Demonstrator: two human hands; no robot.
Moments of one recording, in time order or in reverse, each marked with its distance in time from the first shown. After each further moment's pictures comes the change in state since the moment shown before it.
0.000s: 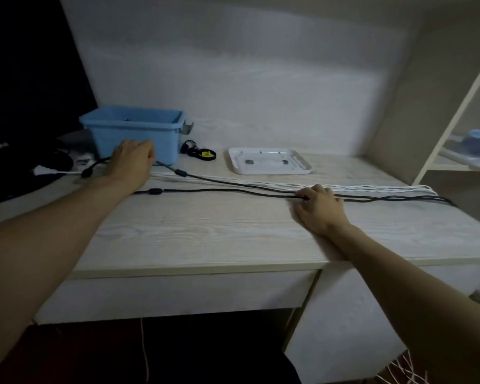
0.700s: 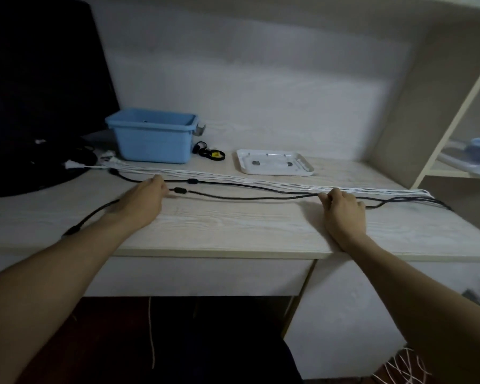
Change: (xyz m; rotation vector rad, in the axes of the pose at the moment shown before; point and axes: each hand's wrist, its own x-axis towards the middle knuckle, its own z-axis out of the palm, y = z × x) left_hand -0.094 0.019 -0.012 -0.082 -0.253 -0.129; right_hand -0.024 0.021 -0.005 0.038 0.333 0.065
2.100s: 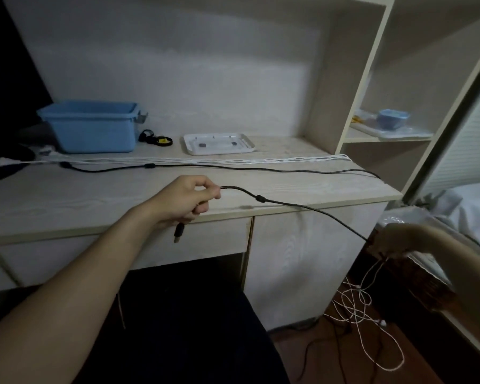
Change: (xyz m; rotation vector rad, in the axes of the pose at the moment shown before) left_hand -0.099 0.196 -0.019 -0.921 -0.533 0.074; right_hand -0.109 0.203 -0.174 -0.172 -1.040 0.632
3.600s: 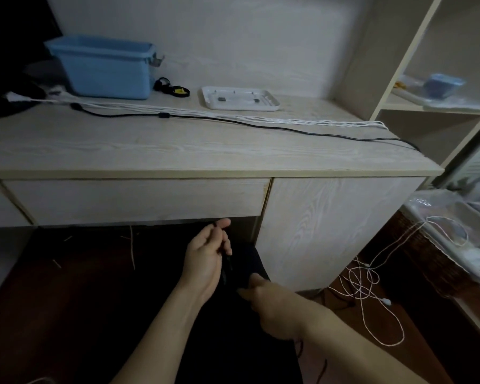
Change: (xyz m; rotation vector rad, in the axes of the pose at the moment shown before) left_hand -0.069 -0.142 0.130 -0.852 0.475 -0.087; right_hand -0.106 -0.159 0.251 -0.326 -0.092 -1.059
